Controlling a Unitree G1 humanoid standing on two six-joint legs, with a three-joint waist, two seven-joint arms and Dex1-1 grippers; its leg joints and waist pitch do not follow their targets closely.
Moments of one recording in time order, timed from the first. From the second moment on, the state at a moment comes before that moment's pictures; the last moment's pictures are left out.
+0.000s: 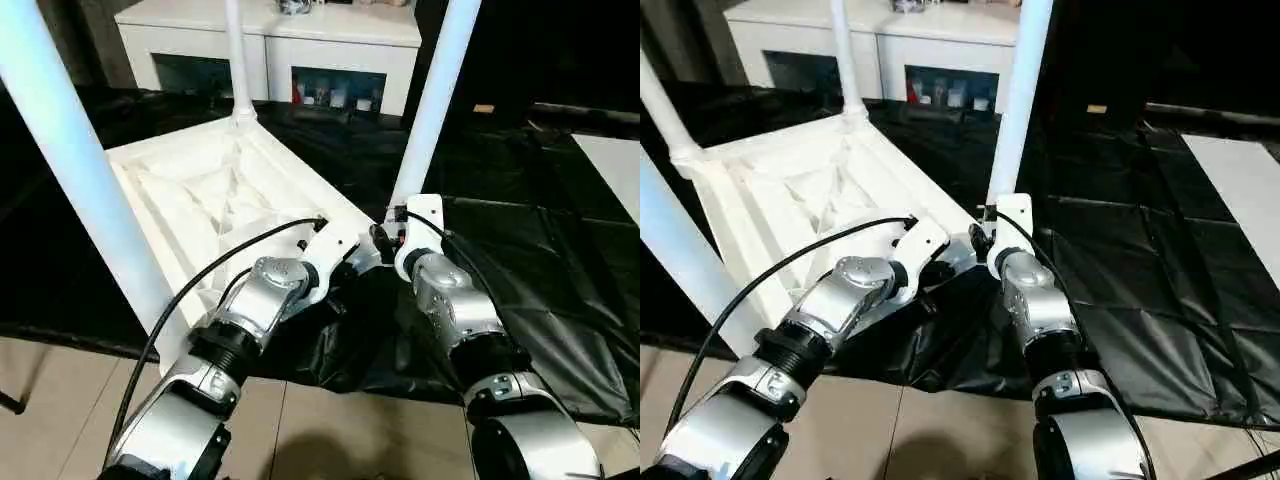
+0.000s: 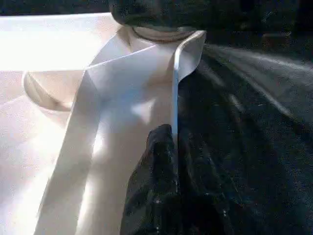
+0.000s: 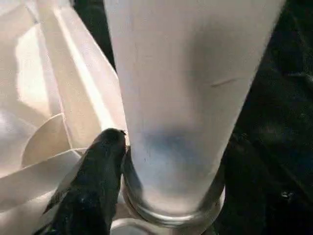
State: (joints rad) left arm -0.71 0.10 -0.32 0.67 0.08 0.36 -0.54; right arm -0.64 -0.01 -0.05 0.73 0.08 0.19 0.12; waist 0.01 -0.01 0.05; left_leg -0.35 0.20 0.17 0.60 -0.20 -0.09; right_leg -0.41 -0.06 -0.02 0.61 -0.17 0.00
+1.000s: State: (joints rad) left arm -0.51 0.43 -0.37 0.32 -0.03 0.28 -1.07; right arm -0.39 -0.40 0.19 0.29 0.18 0.25 0.93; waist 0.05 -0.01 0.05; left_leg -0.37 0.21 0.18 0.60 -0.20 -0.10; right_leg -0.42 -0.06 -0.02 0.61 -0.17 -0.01
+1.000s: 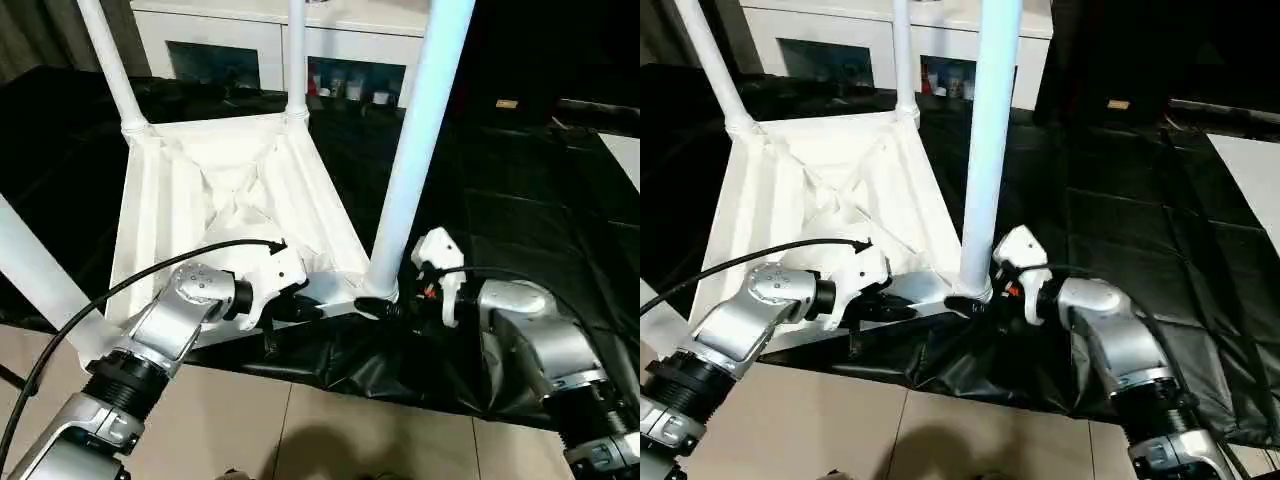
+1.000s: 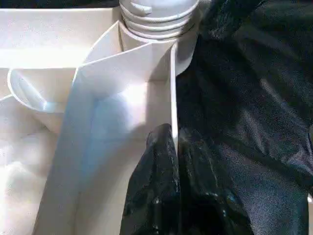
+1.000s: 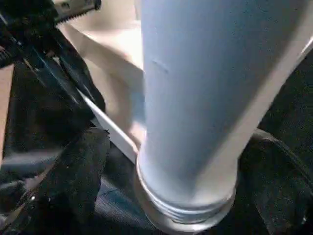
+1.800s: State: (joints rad) left arm -0.50 0.44 -0.37 0.31 -0.03 0.30 -1.09; right arm -0.40 -0.37 0.17 0.34 0.19 0.25 0.93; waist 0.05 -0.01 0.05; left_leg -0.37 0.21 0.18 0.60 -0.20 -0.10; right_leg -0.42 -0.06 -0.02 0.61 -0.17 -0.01
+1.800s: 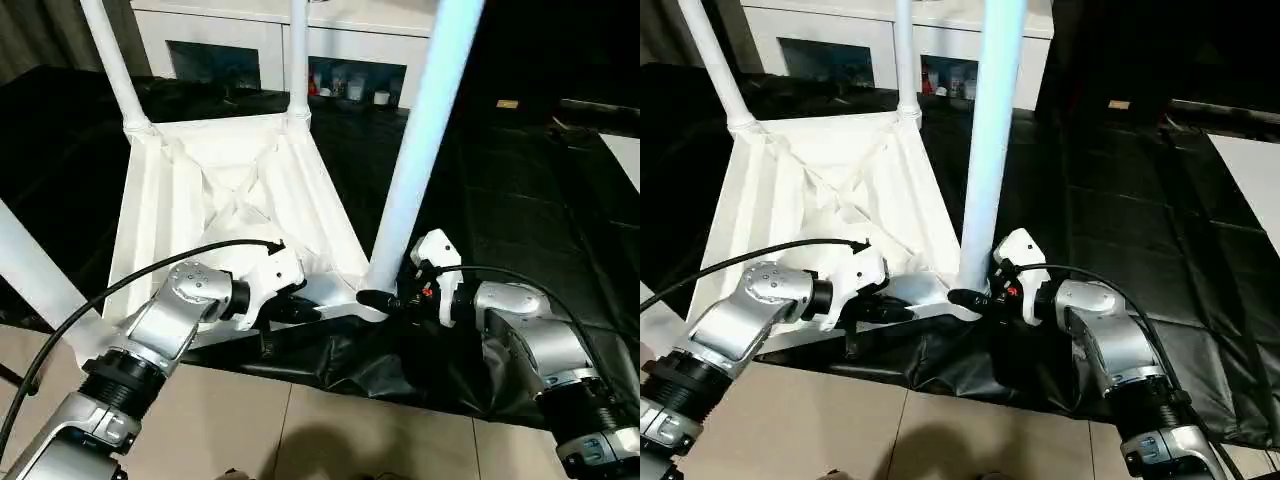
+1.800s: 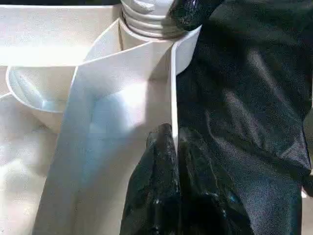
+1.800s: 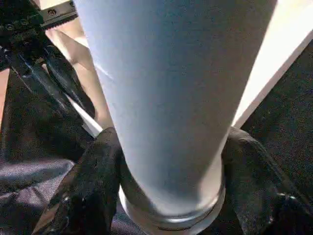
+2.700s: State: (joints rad) left arm -0.75 0.09 -0.31 0.72 0.08 0.35 -0.53; right arm -0.69 0.03 -0.10 0.77 0.12 0.20 0.03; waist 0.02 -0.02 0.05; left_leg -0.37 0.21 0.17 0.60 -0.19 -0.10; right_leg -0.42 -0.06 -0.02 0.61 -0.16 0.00
